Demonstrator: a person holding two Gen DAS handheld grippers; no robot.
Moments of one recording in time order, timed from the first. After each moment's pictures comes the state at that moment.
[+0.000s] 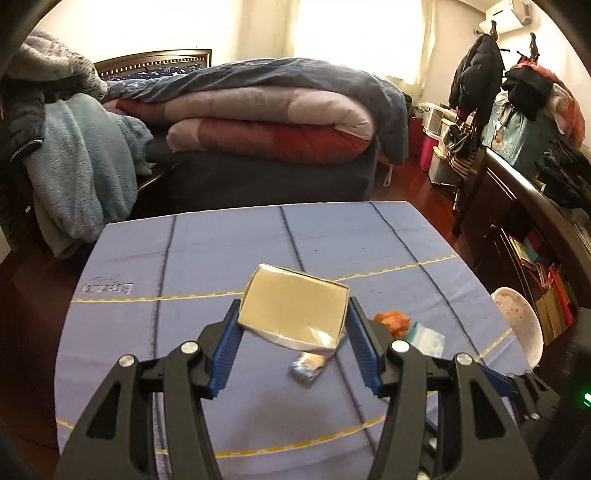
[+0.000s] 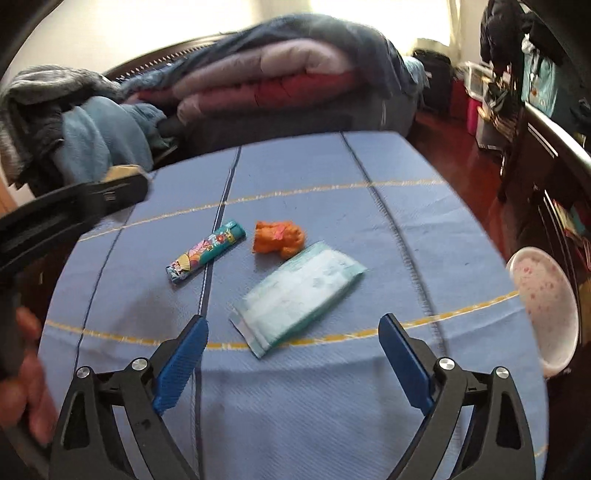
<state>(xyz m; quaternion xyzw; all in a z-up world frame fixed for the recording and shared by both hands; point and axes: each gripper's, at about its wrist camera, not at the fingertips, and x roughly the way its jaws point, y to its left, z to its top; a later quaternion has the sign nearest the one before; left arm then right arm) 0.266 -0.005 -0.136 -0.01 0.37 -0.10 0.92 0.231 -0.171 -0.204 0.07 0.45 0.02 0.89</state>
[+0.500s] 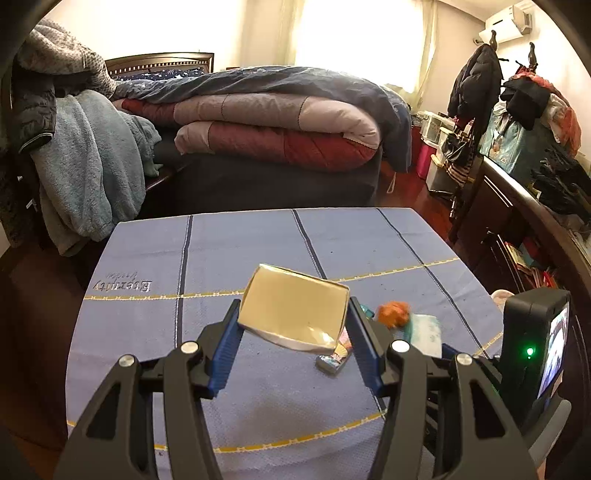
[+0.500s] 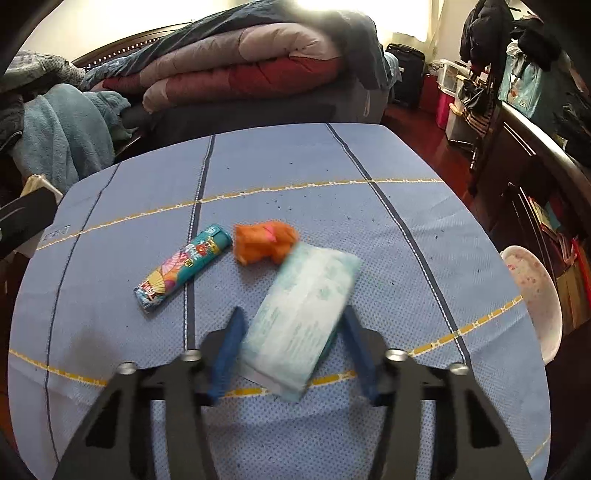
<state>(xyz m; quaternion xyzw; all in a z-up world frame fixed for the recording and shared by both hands) 0.257 0.020 -0.134 -0.02 0.36 -0.11 0.93 0.248 -0.154 -0.211 0.04 0.46 -0.04 0.88</state>
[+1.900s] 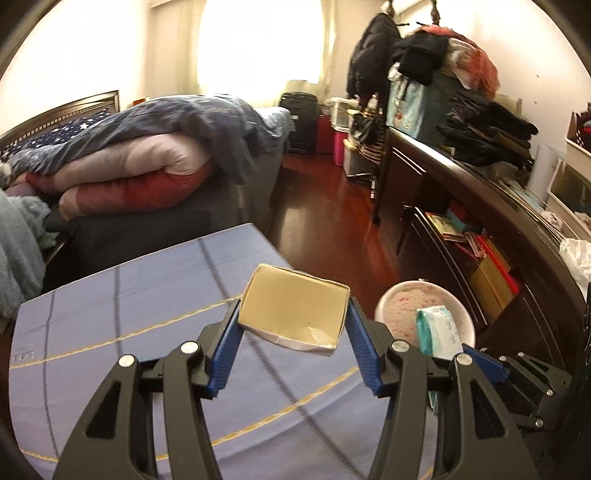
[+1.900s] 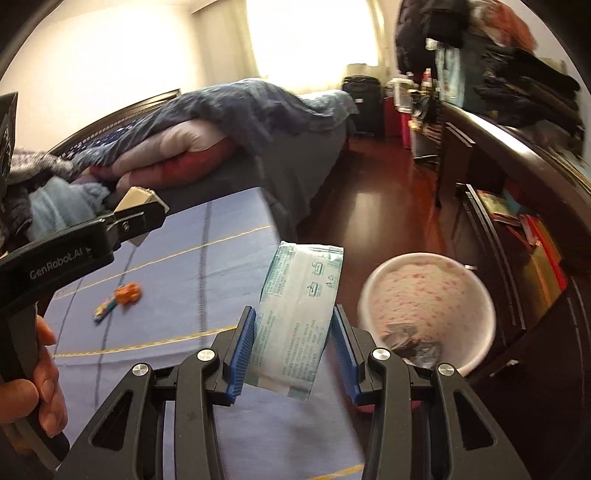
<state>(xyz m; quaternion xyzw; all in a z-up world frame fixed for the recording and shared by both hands) 0.224 -0.224 -0.103 0.06 0.33 -0.25 0.91 0.153 -0.367 -0.159 0.12 0.36 -0.07 0.92</state>
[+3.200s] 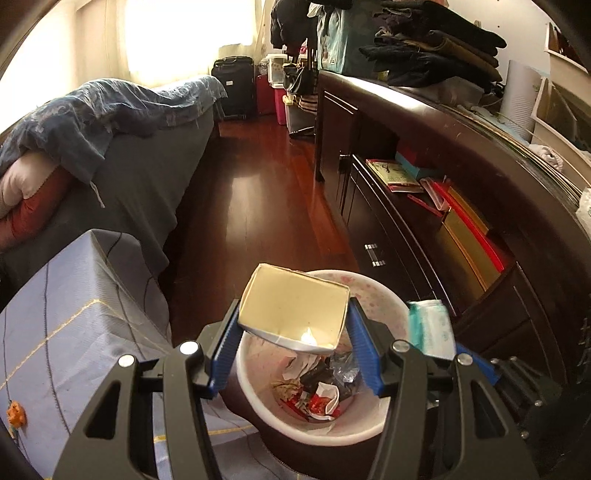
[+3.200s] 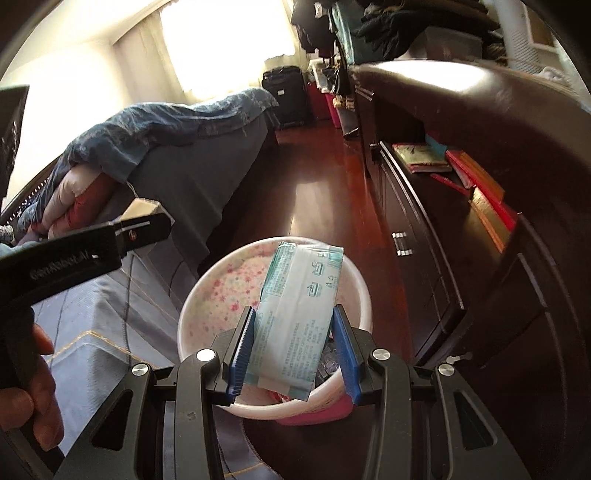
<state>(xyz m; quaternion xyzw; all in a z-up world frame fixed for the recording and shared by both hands) 0.228 -0.464 -0.178 0.13 0.38 -0.32 0.86 0.131 -0.561 -0.240 0.20 0.36 -0.15 0.90</state>
